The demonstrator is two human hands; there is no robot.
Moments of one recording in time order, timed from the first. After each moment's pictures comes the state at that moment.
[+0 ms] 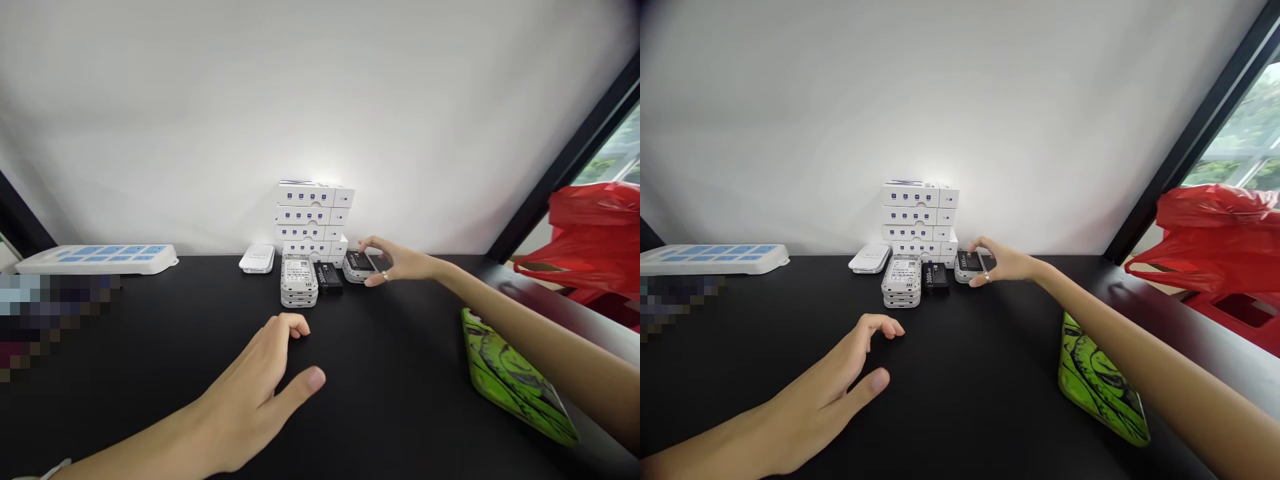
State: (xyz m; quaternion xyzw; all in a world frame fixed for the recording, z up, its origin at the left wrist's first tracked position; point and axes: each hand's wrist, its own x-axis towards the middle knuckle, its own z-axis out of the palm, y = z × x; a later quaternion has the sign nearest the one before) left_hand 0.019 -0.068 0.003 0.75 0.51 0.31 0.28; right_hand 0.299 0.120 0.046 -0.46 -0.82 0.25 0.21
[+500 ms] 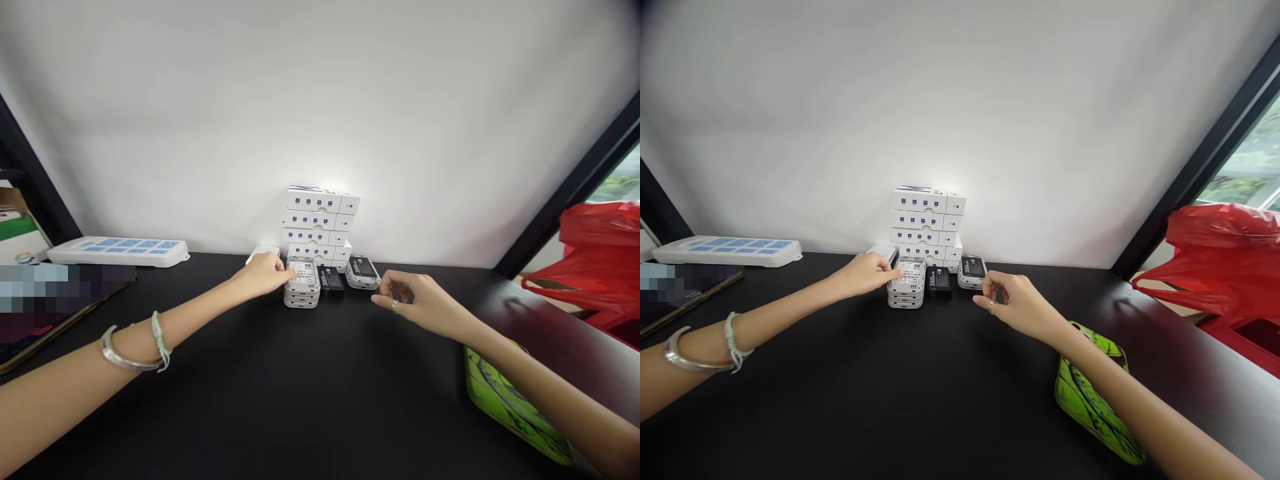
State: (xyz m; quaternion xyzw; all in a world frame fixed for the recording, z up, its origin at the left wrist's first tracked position) left_hand 0.003 0.047 0.046 0.71 0.66 0.18 0.17; right_hand 0.297 0.054 0.035 -0.49 -0.84 0.13 0.21
